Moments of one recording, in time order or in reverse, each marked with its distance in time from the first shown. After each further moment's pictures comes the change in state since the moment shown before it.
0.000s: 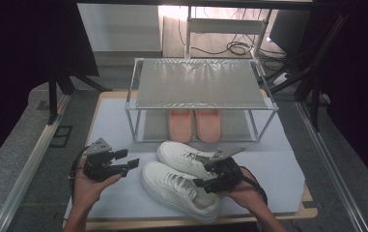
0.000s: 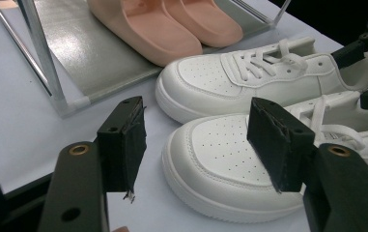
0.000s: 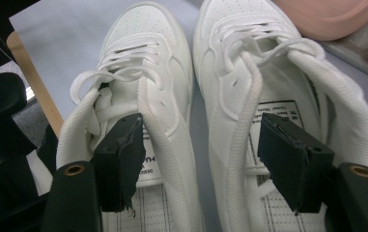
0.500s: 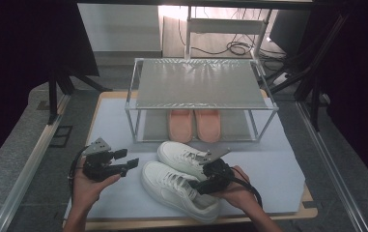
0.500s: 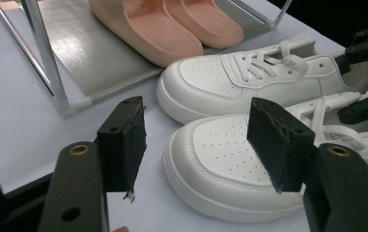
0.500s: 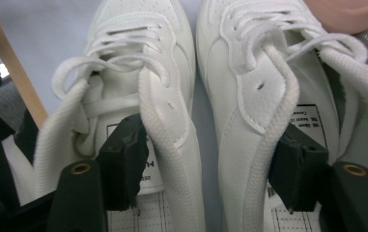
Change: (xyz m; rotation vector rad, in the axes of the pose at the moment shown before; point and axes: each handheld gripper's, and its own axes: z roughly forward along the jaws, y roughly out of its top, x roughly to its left) left arm 0.001 0.000 -0.001 -0.004 0.002 -0.003; right arm 0.010 0.006 0.020 0.082 -0.053 -0.064
